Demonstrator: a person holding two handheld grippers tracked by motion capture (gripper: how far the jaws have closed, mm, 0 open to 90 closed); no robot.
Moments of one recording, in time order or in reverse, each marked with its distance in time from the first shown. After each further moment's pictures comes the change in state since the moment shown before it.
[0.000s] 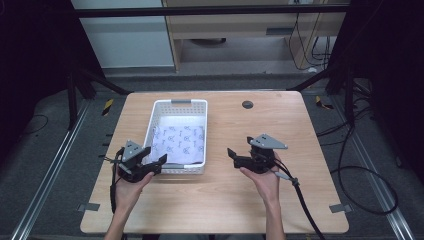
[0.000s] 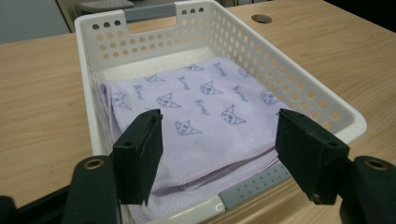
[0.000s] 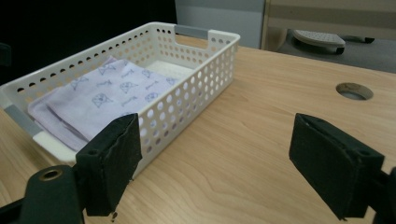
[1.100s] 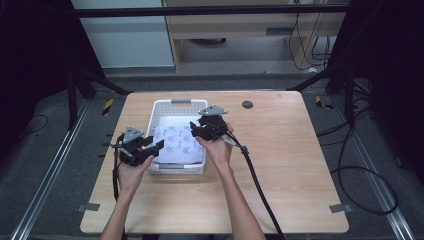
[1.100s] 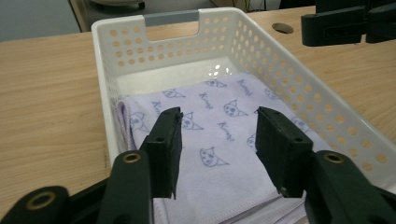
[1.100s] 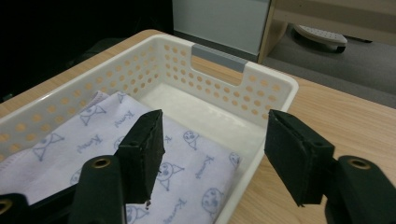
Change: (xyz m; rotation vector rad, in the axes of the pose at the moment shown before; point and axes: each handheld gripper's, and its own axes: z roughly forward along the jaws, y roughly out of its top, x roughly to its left) left arm 0.022 0.025 0.027 0.009 0.018 -0.056; right arm 0.057 0.071 0.134 0.094 -0.055 -0.076
